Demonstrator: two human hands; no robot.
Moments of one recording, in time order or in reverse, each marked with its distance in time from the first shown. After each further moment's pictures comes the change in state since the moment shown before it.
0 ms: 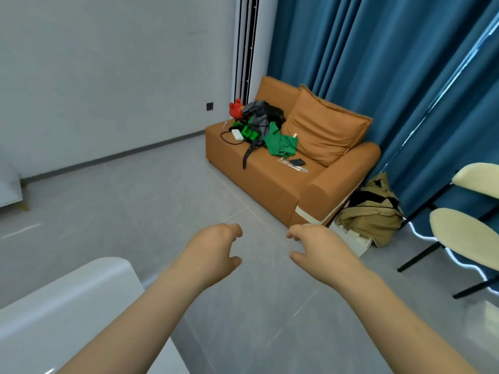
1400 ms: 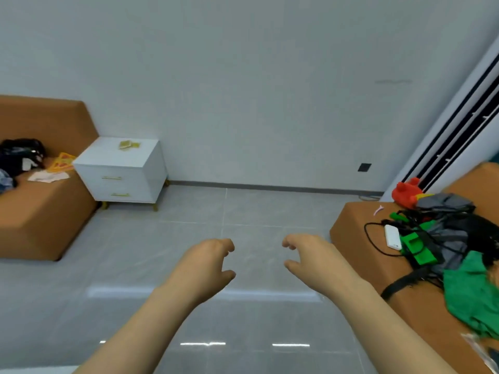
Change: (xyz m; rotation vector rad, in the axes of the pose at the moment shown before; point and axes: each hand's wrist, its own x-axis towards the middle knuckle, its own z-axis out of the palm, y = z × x) left_hand 0.375 -0.396 -0.205 -0.081 0.232 -0.712; right_hand 0.687 -0.241 -0.072 -0.023 -0.157 -0.657
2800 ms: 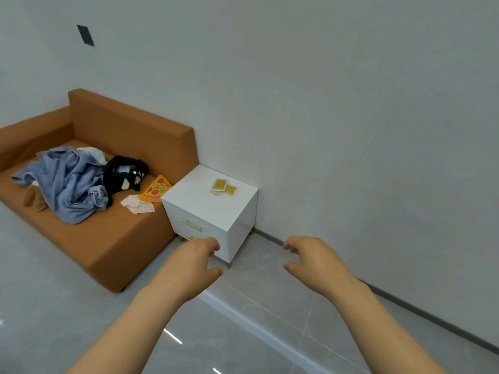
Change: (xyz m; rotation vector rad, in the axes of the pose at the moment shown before) left_hand 0.467 -0.427 -0.239 -0.150 0.175 -0.556; right_hand 0.743 -0.250 -0.044 0.037 -0.202 -0.418
